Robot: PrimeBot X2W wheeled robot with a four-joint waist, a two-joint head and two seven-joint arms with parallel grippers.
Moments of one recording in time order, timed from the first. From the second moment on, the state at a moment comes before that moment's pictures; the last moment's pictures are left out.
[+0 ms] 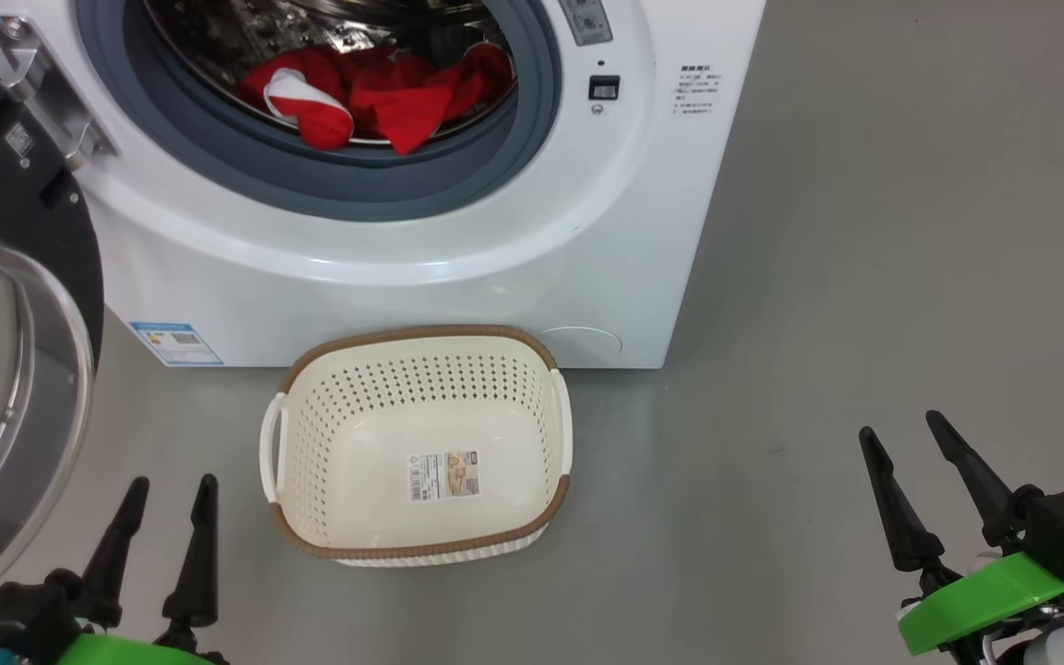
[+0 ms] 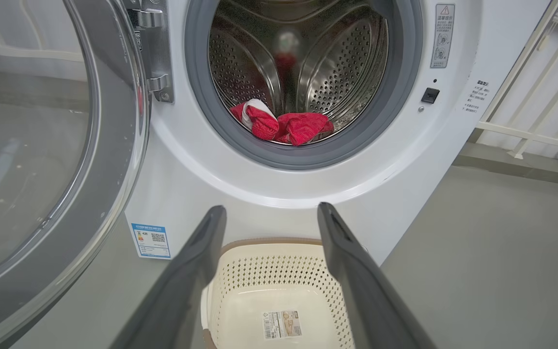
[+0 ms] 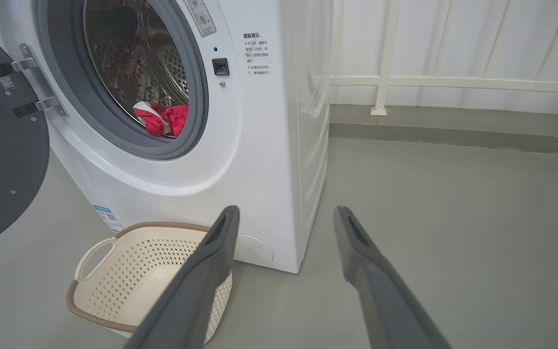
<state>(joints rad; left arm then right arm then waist) -0.06 0.24 -0.14 0.19 -0.49 -0.13 -0.26 -0.08 -0.26 0.06 0.16 0.31 0.13 -0.25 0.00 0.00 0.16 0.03</state>
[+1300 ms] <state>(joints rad) -0.46 0.25 -0.26 0.41 -0.43 -0.13 -0.26 -0.21 -0.19 0.09 0.15 0.29 0.13 -0.25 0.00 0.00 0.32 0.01</state>
